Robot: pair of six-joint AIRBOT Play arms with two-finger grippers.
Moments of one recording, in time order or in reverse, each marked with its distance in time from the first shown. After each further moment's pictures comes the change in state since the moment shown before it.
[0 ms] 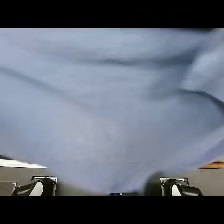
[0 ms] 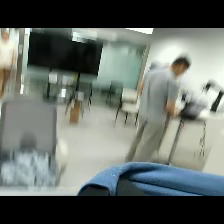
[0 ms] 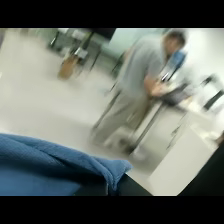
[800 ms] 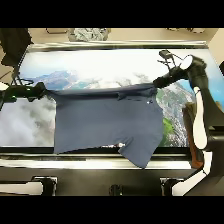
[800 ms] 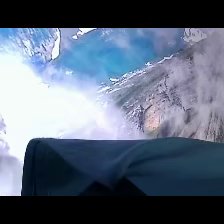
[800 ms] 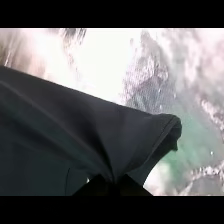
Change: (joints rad) left arm -0.017 -0.819 -0.449 -0.069 0.099 0.161; right arm 0.154 -1.102 -0.024 0.198 0.036 0.019
